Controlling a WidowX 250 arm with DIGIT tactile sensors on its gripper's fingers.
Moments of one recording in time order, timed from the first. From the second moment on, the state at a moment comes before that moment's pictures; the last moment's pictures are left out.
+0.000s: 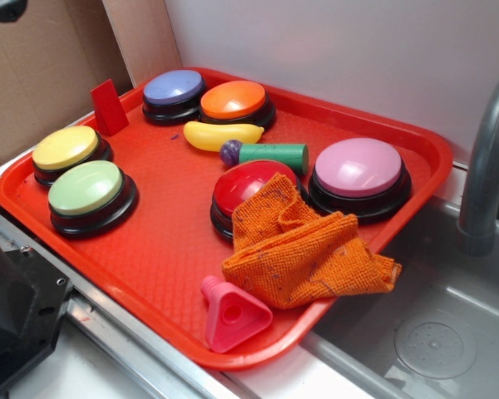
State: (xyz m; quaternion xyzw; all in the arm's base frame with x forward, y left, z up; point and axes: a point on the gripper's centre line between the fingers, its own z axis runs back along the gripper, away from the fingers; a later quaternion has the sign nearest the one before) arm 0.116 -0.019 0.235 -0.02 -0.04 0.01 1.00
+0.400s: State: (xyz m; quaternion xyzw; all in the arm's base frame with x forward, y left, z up) arm 0.114 -0.019 0.231 -0.02 -0.04 0.01 1.00
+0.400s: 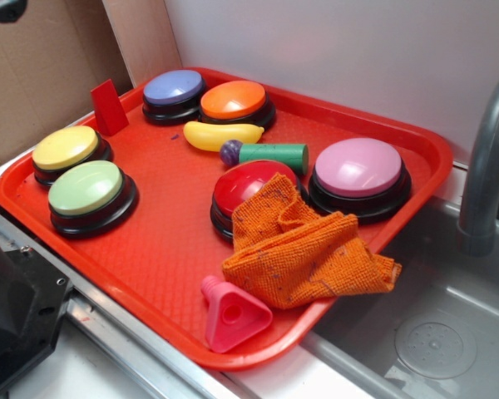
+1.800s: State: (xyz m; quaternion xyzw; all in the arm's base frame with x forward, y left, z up) arm 0.232 0.016 0.091 -0.05 -0.03 0.38 0.92
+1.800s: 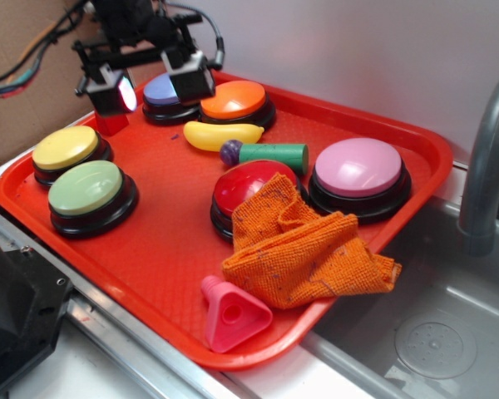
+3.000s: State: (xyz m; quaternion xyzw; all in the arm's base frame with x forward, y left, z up) arm 0.280 0.000 0.030 -0.13 0.01 0.44 0.89
